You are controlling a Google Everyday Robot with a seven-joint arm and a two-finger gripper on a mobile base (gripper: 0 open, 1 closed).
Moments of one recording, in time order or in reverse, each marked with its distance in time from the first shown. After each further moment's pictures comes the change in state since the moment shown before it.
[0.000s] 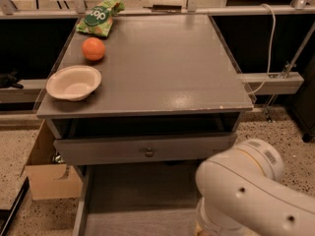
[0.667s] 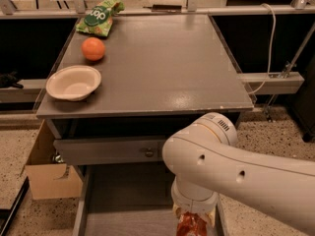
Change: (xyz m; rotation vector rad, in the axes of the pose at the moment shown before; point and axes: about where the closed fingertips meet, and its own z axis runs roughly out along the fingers) arm 0.029 -0.058 -0.008 -0.033 -0.008 -0.068
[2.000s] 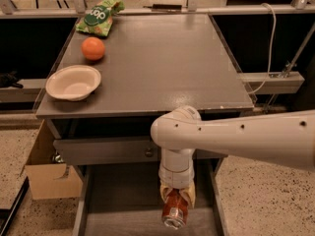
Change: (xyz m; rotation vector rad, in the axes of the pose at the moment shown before) arm 0.063 -0.049 0.078 -0.042 -0.189 0.020
